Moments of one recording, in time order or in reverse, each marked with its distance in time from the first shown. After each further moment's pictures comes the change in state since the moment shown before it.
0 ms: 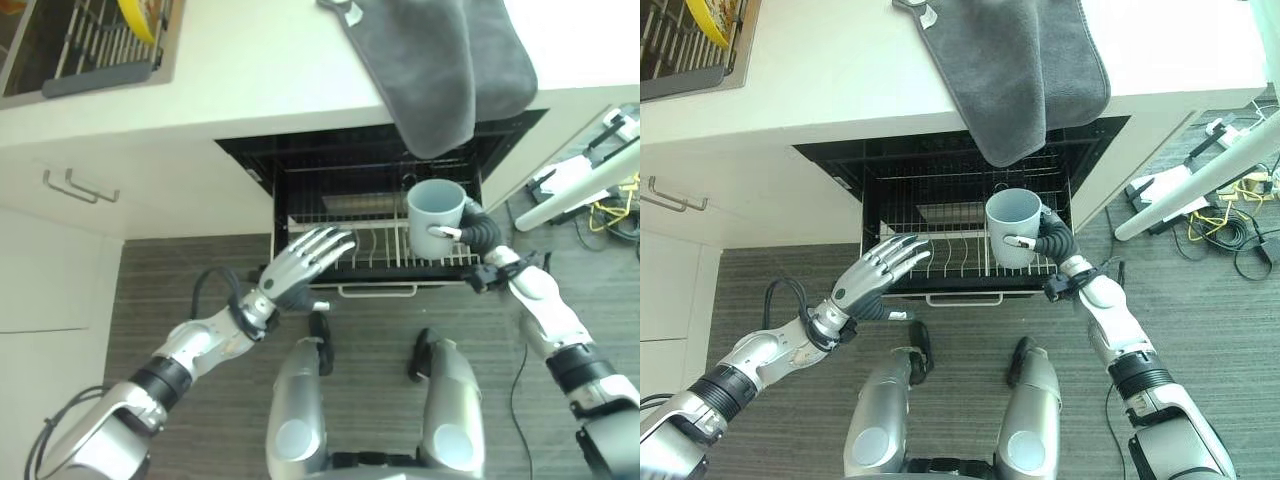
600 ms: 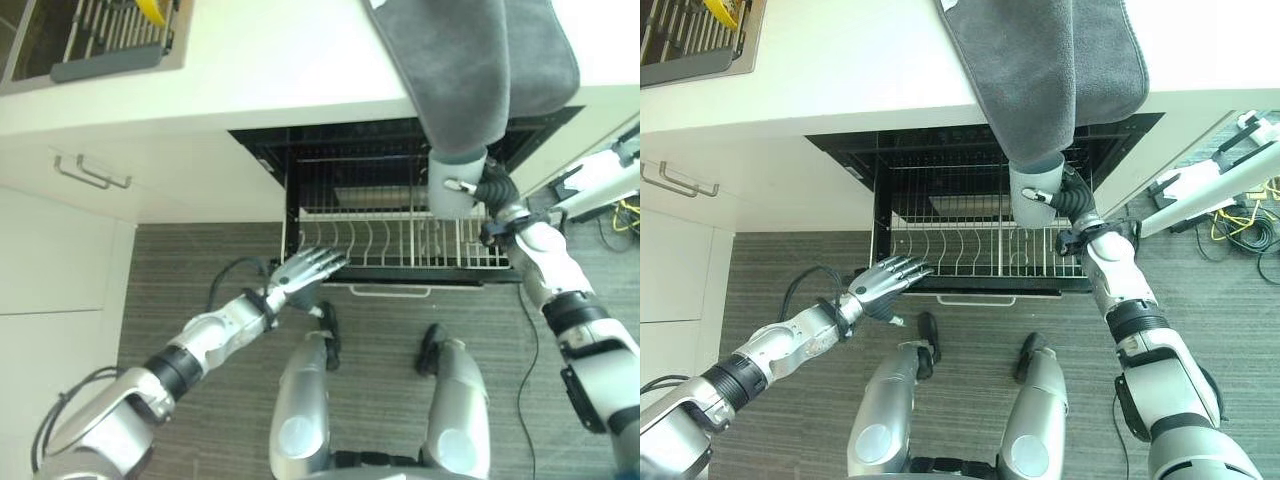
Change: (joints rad) left arm -0.089 -0.002 -0.166 0.008 -0.015 0.327 -0.458; right arm -0.307 0.032 -0.026 0.324 0.001 0.059 -0.034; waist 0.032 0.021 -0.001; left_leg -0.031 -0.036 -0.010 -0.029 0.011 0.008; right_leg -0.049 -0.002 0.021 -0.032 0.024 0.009
